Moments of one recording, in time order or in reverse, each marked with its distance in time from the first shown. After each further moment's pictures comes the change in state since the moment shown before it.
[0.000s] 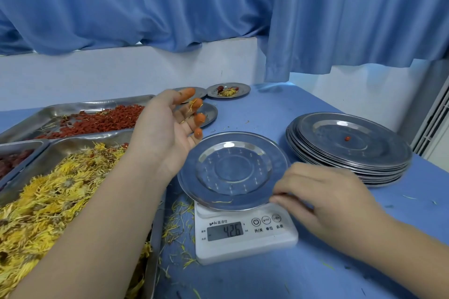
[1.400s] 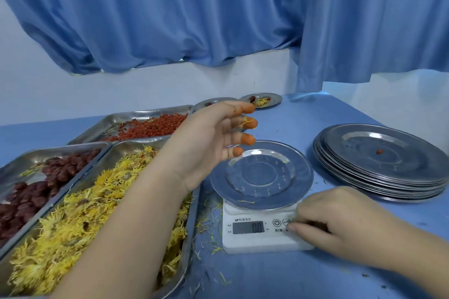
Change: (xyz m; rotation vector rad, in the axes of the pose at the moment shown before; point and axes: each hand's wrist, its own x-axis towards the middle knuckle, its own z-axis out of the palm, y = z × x) left_hand -0.047 0.021 0.004 0.334 -0.388 0.077; right_hand -0.003 0.004 -0.005 0.044 -0.312 -0.073
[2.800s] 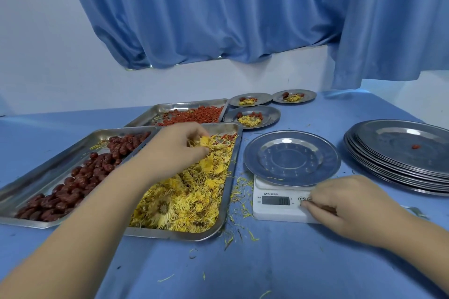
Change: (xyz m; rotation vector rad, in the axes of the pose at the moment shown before) left_hand -0.082 0.001 -0.084 1.247 0.286 0.005; right_hand 0.004 -0.012 0.021 -0.111 0.185 -0.112
